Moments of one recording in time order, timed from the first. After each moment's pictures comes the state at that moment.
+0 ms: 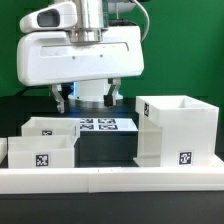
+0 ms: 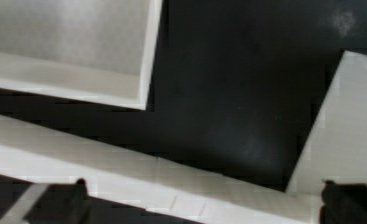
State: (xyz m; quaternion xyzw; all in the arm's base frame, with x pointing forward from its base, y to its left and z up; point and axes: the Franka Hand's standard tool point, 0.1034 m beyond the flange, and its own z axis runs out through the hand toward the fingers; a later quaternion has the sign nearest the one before) arm 0.590 -0.058 0.106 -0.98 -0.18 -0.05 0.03
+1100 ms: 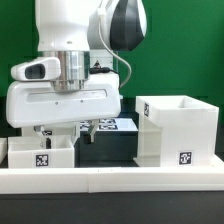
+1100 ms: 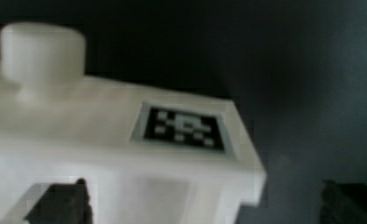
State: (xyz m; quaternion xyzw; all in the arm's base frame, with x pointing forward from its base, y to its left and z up) arm 0.536 -0.089 0.017 -0.98 -0.17 -0.04 0.00
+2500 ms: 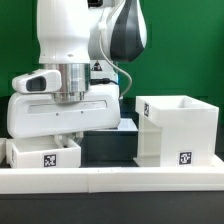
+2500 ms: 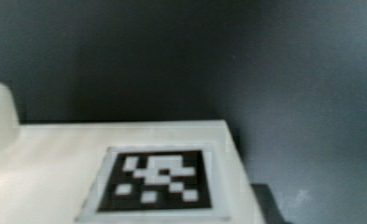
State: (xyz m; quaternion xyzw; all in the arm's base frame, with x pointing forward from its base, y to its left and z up) arm 0.538 -0.089 0.005 -0.98 -0.17 -0.04 0.00
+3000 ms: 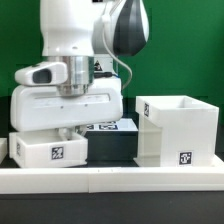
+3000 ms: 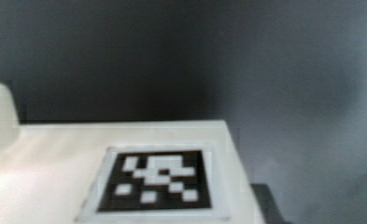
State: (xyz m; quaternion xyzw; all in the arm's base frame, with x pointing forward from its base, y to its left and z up) arm 0.539 -0.081 0.027 -0.97 -0.25 -0.03 0.00
